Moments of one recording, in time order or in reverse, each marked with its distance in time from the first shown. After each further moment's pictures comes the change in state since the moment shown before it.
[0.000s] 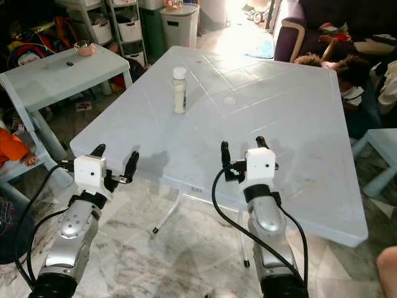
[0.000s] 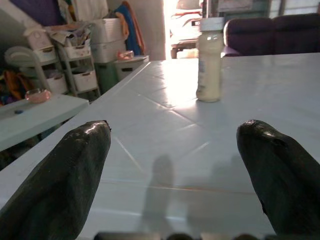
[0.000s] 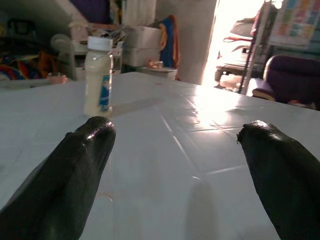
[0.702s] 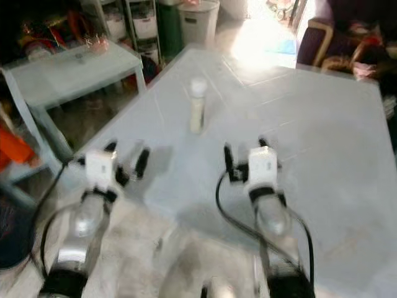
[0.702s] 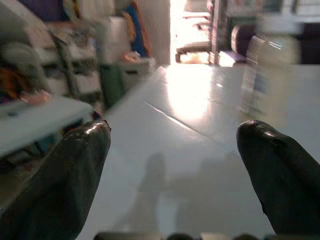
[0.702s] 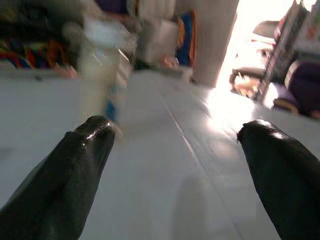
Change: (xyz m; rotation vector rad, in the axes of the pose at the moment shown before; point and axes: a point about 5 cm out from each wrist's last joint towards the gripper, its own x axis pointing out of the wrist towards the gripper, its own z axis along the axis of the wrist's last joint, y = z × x) left arm 0.007 -0.014 0.002 -0.024 -0.012 -0.033; right arm -0.001 0.000 -0.004 -0.033 0.016 0.029
